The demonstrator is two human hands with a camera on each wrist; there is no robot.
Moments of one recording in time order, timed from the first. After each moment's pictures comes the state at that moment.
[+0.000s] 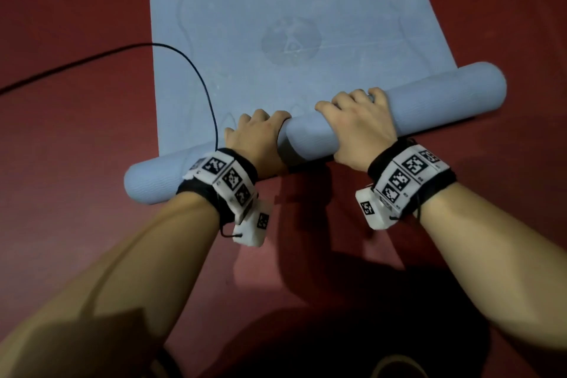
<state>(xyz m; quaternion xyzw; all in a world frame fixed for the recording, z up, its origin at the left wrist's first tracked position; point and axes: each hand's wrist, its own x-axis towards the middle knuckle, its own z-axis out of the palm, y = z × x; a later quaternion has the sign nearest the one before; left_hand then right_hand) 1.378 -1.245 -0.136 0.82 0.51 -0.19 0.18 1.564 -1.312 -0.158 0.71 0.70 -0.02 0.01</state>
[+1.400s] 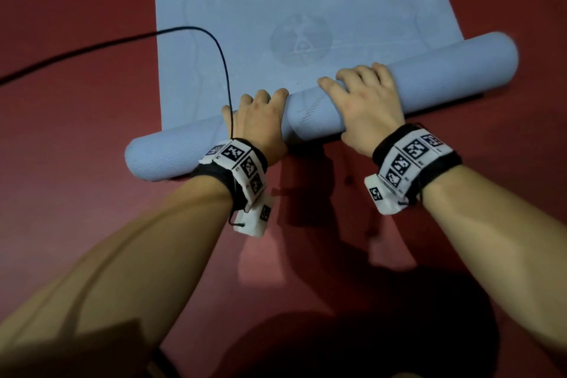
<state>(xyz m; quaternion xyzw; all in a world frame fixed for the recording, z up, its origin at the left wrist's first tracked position) 1.385 -1.214 -0.154 0.83 0.54 -0.11 0.10 1.576 -1.277 -0.166 0.70 0.72 0.02 -0.03</state>
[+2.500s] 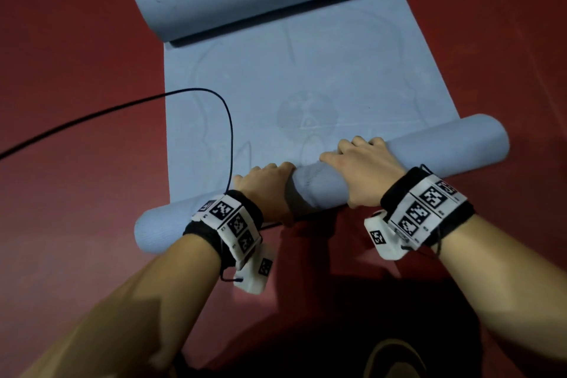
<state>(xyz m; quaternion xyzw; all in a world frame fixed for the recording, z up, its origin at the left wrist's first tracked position) 1.355 -1.311 -0.137 0.81 0.47 -0.28 0.23 1.547 -1.368 -0.123 0.64 0.72 -0.18 0.19</state>
